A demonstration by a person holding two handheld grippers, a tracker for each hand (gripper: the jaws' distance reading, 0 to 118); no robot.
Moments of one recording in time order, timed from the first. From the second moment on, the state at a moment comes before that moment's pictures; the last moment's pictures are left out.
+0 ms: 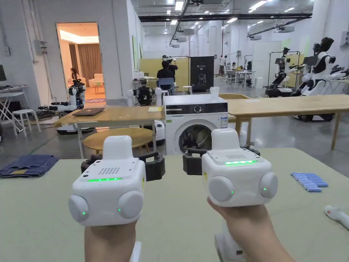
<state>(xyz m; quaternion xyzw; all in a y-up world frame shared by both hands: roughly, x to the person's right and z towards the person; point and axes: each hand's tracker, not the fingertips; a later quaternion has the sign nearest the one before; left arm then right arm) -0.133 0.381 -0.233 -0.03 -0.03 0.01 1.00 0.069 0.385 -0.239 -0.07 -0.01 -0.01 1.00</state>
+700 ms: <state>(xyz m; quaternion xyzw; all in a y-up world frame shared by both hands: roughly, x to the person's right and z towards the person) -0.134 0.381 -0.233 -0.03 -0.07 -0.01 1.00 0.086 0.381 -0.232 -0.10 -0.01 -0.03 0.99</state>
